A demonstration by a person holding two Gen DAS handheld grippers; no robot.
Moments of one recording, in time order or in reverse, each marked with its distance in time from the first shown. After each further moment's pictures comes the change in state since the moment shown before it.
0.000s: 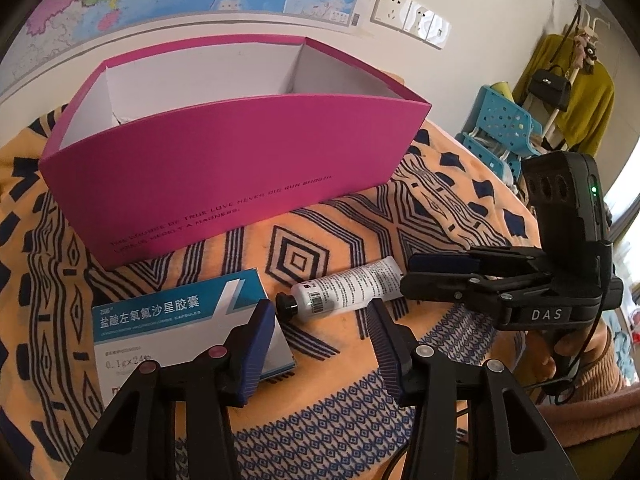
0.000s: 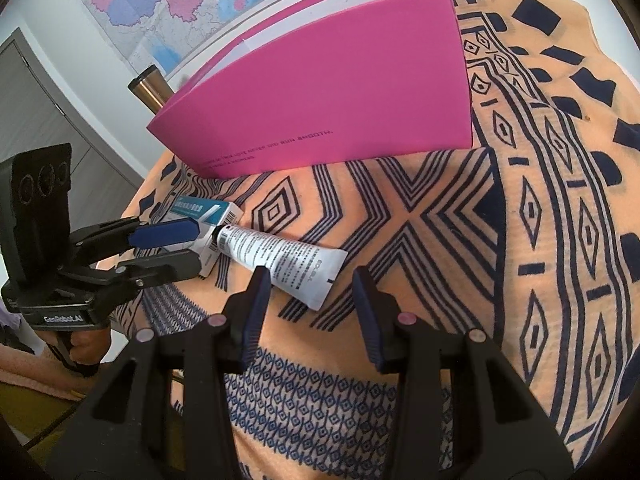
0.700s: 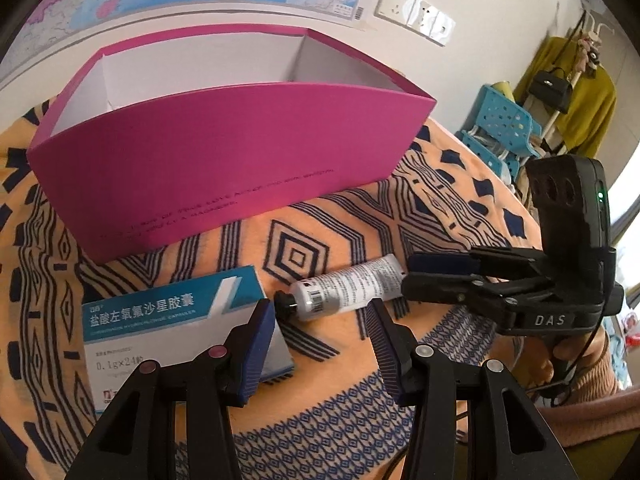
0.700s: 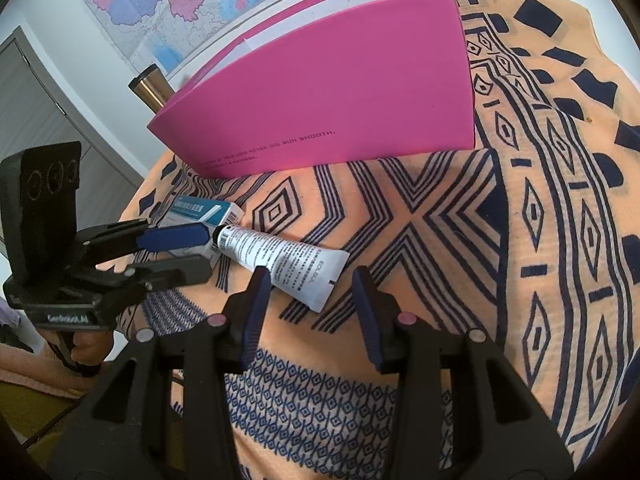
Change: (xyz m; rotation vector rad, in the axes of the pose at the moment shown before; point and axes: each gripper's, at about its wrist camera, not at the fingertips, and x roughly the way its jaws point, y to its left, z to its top) left arm 0.004 0.005 0.001 -0.020 0.022 -0.027; right arm 0.001 0.001 0.000 -0.003 -0.001 -0.001
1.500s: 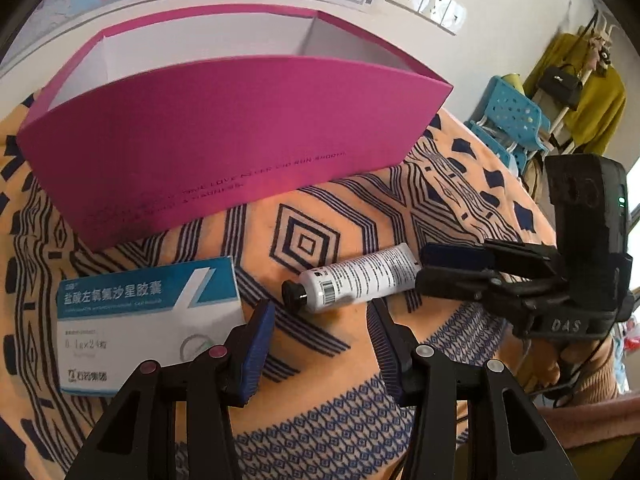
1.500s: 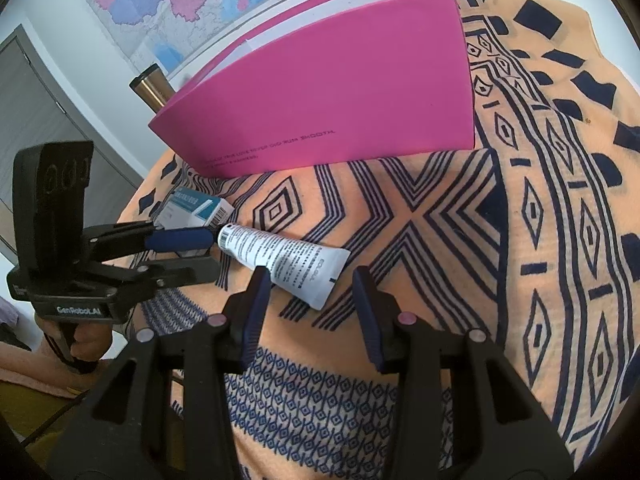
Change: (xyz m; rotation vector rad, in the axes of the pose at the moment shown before) left arm 0.012 0.006 0.001 -0.021 0.057 0.015; right arm -0.001 0.002 -0.002 -0.010 -0.008 -0.007
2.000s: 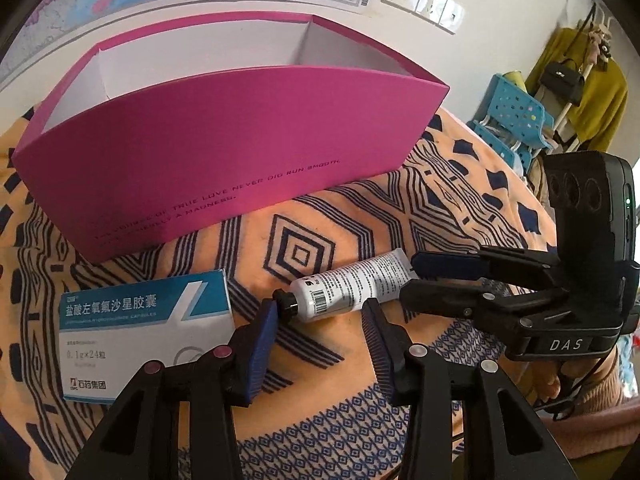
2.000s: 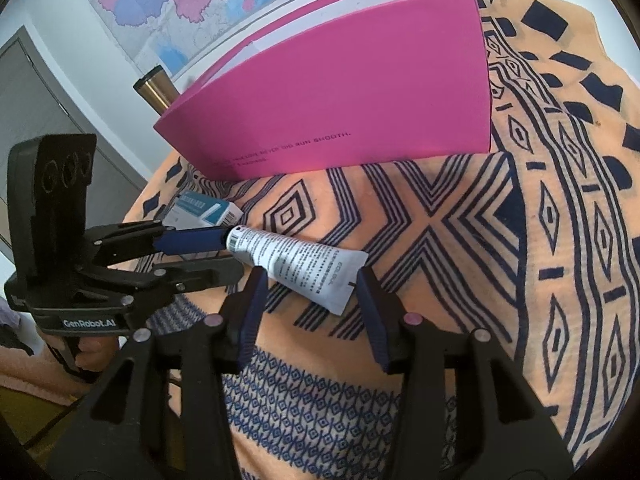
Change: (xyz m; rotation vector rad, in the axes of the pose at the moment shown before) left arm 0.003 -0.013 0.006 0.023 -0.018 0.034; right arm 0.007 0.006 0.002 0.009 -0.012 0.019
